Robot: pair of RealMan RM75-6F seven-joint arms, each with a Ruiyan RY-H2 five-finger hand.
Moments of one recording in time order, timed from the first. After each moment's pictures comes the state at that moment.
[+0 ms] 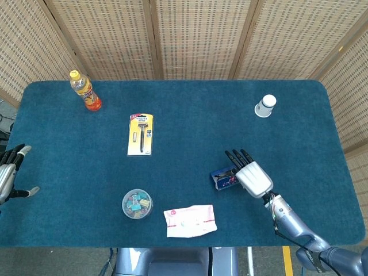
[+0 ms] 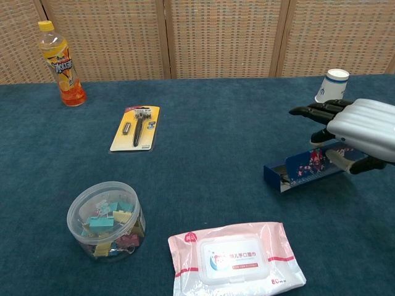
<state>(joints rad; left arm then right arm) -0.27 -0.91 -0.08 -1.78 1.16 1.13 0.04 0.59 -1.51 -0.03 -1.21 -1.60 1.19 -0.33</state>
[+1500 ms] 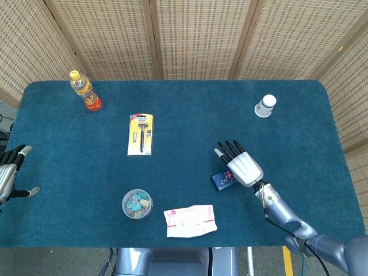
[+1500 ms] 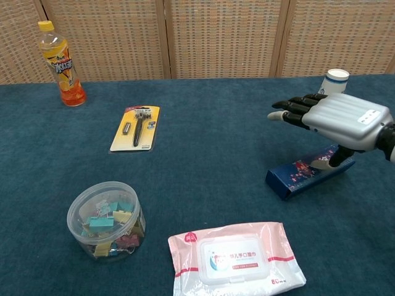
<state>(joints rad) -0.28 -0.91 -0.08 -1.78 1.14 1.12 0.06 0.65 -1.61 0.04 -1.07 -1.58 1.12 -0.31</state>
